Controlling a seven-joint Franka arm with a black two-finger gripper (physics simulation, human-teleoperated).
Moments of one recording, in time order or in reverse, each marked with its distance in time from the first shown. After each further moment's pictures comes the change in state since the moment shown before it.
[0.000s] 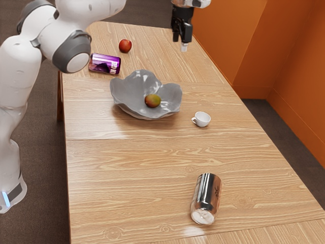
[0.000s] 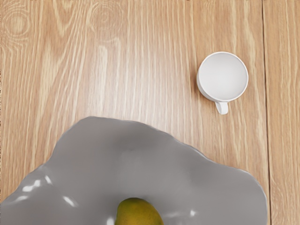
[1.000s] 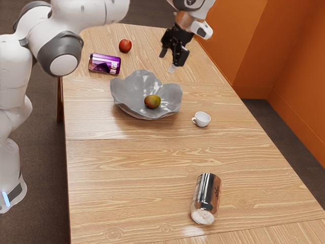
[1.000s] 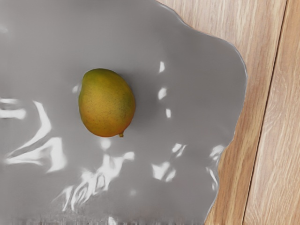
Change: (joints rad) arm -0.229 -0.059 -0.053 -0.106 0.325 -0.192 -0.262
